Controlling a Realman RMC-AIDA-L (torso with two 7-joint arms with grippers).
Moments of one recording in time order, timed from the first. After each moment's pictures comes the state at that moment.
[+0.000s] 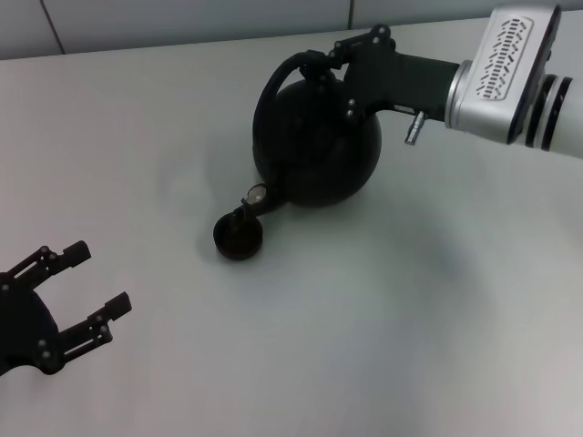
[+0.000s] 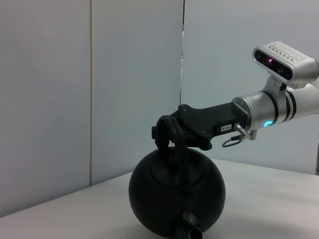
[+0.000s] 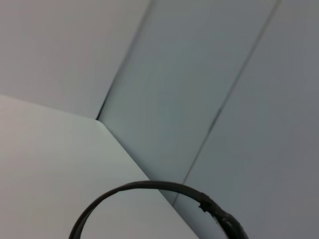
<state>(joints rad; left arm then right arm) -0.28 -2.06 0.34 0.42 2.04 1.75 -0.74 0.74 2.09 -0.65 -0.36 -1.74 -1.15 0.57</state>
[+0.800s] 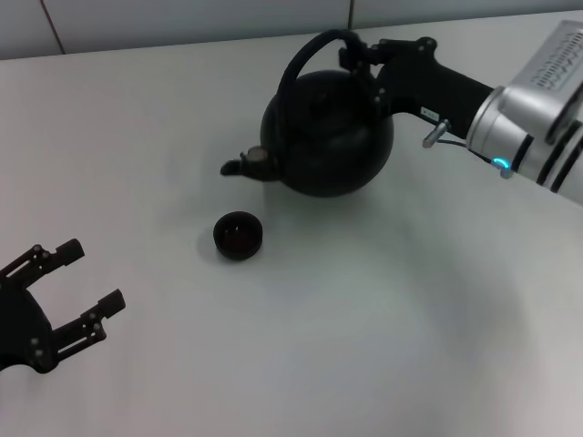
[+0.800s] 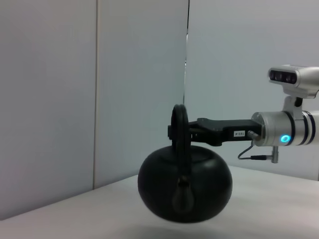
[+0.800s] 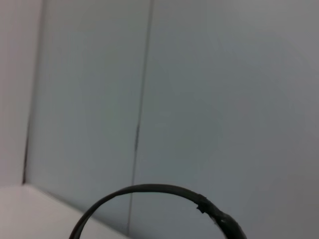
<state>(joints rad) -0.27 -2.06 0.34 0.42 2.03 1.76 -0.76 0.66 2.09 -0.64 -0.19 -1.42 -1.18 0.59</state>
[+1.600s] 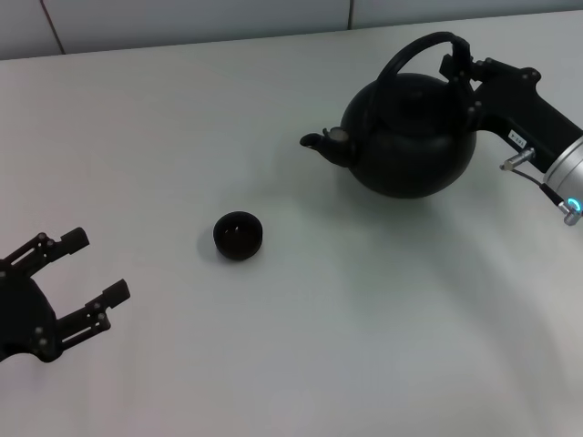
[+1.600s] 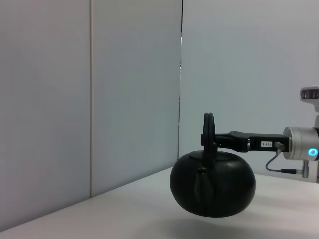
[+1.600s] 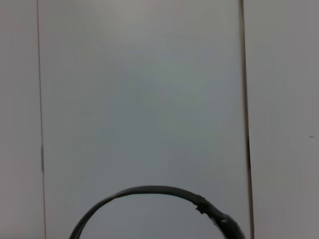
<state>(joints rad) -0.30 -2.06 0.34 0.42 2.03 1.77 -0.76 0.49 2.09 -0.54 -0.17 -1.30 -1.25 0.56</state>
